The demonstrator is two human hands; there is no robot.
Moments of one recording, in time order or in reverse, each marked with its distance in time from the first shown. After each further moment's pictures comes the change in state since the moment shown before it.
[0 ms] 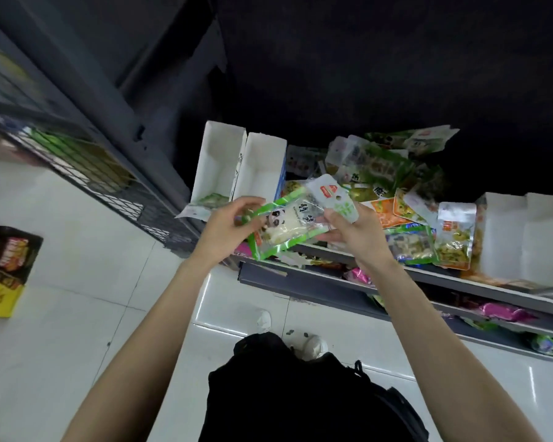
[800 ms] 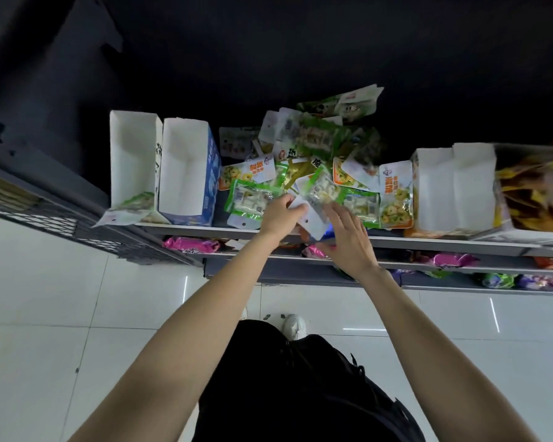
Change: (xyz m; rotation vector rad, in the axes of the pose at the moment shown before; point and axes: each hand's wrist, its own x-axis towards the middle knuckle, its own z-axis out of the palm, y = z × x) left_hand 0.062 0.044 0.199 0.022 -0.179 -0.196; right_hand 0.009 0.125 -0.127 -1.152 0.075 -0.184
